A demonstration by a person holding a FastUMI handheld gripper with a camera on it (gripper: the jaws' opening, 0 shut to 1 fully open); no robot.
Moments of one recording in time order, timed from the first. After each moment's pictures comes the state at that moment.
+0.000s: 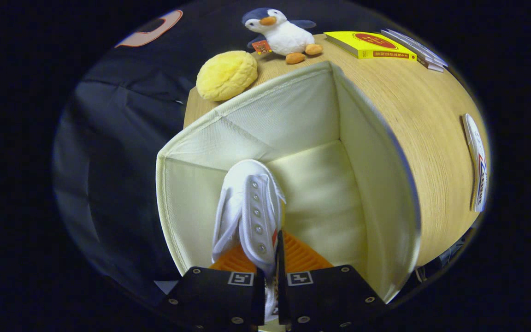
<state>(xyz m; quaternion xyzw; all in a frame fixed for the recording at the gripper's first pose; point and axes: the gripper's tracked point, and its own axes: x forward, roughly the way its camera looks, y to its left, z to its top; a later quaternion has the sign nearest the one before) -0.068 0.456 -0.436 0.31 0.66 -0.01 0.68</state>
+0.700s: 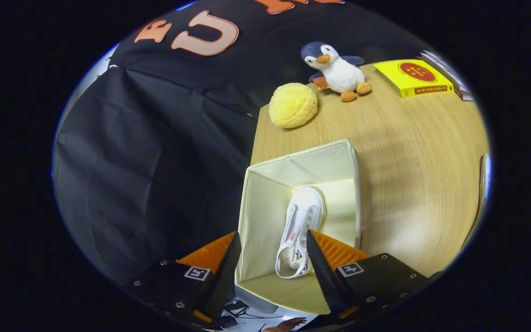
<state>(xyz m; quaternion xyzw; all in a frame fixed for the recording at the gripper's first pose) -0.056 0.394 -0.314 0.34 0.55 0.17 0.75</state>
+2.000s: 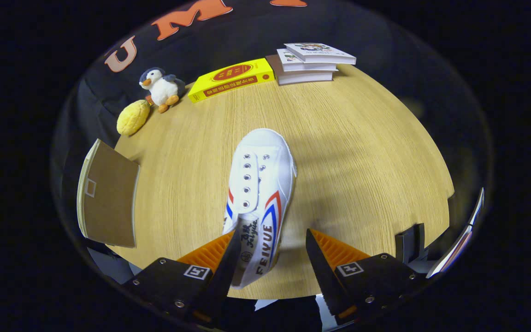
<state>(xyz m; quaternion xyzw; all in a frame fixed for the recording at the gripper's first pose) -0.233 -0.007 -0.494 0.15 0.61 -0.09 0.77</state>
